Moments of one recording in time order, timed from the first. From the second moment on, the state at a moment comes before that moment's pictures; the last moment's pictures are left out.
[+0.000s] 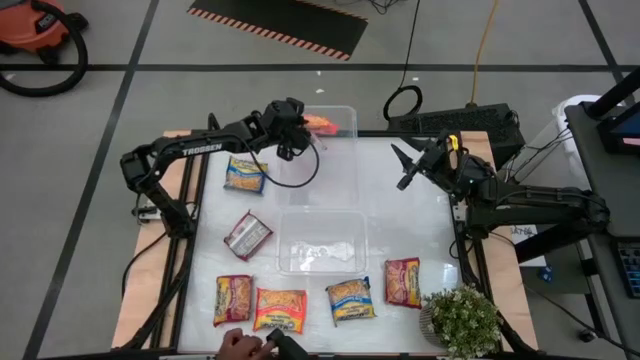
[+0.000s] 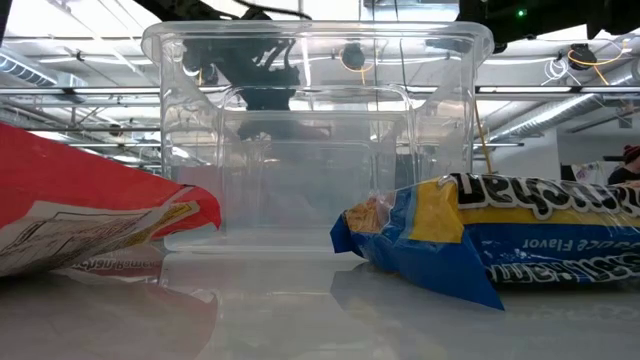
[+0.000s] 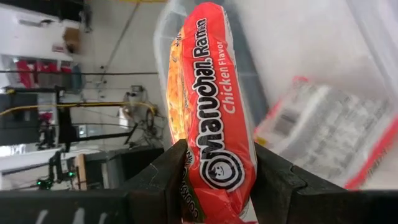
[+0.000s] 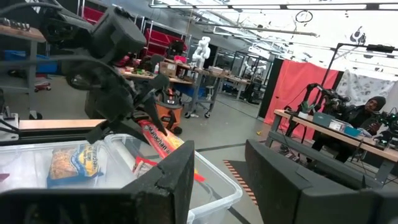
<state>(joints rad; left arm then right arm) 0.53 1.64 1.23 -0.20 -0.22 1.20 -0.22 0.73 0.47 0.37 0.47 -0.30</state>
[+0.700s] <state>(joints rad) 0.54 1.63 1.23 -0.26 -0.28 1.33 -0.22 0.73 0.47 0.36 0.47 -0.30</state>
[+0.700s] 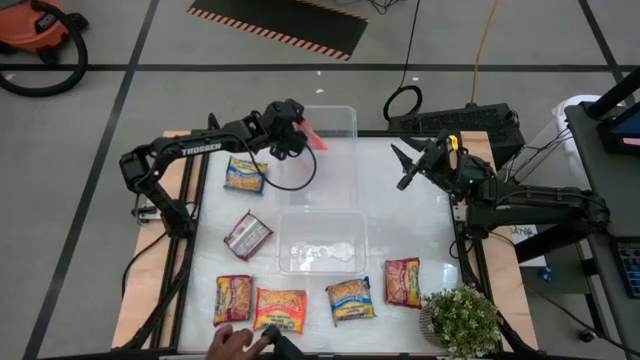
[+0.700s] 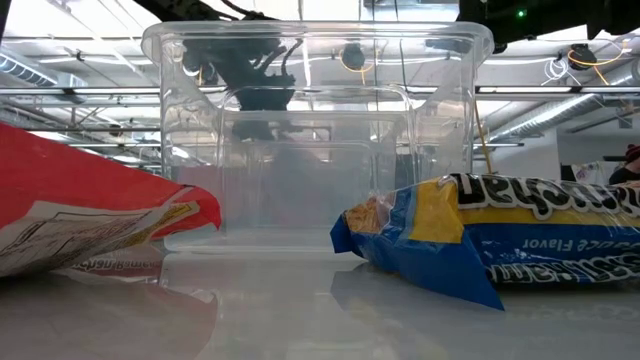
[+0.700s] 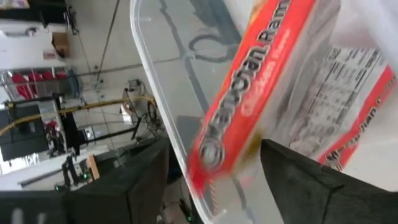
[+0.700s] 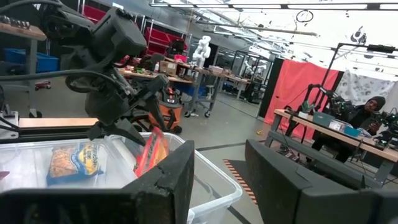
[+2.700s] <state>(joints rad) 0.67 1.68 1.50 -0.89 0.13 0.52 -0.23 0.73 0.47 0.37 0.44 -0.26</state>
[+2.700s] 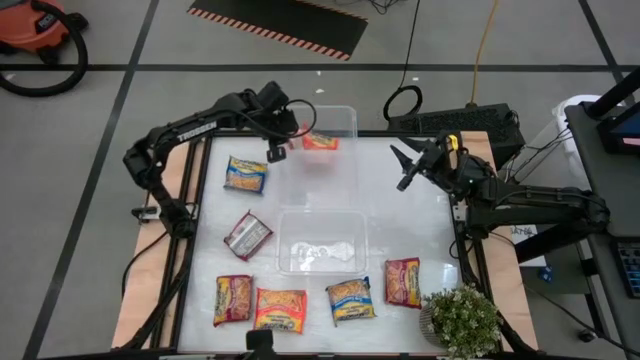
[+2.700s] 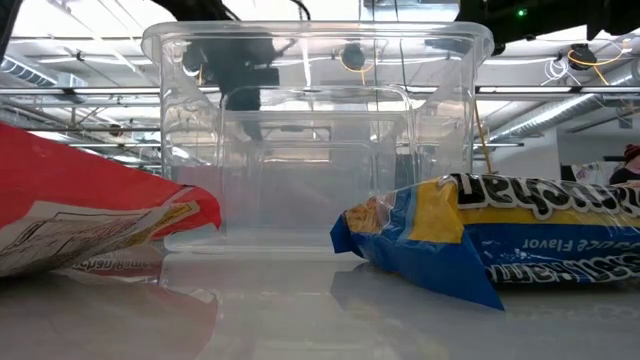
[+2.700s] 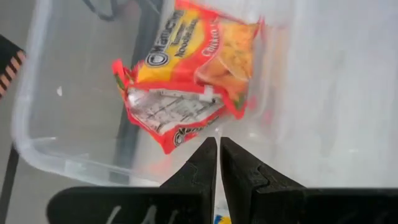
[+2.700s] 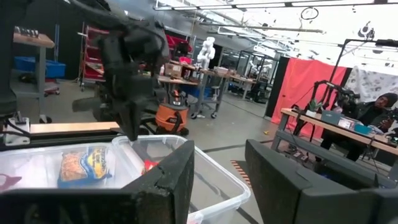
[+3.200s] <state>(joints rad) 0.57 1.35 1.37 -0.93 0.13 0.31 -0.20 0.73 0.47 0.33 0.44 -0.25</state>
